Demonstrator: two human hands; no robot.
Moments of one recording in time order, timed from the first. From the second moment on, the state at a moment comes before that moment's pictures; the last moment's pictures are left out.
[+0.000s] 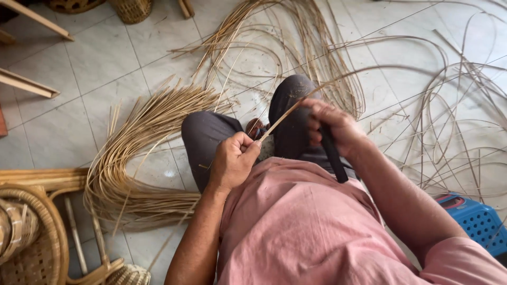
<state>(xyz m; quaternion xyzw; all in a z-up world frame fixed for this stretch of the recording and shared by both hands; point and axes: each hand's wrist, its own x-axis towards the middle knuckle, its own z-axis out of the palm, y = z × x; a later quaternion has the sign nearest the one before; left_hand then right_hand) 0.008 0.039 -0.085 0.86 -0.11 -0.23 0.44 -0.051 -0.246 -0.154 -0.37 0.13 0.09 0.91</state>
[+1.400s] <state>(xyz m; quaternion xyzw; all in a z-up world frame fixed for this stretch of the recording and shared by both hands) -0.025 0.027 -0.049 0.85 -0.21 -0.10 0.47 -0.036 -0.221 -0.142 -0.31 0.02 0.12 0.94</state>
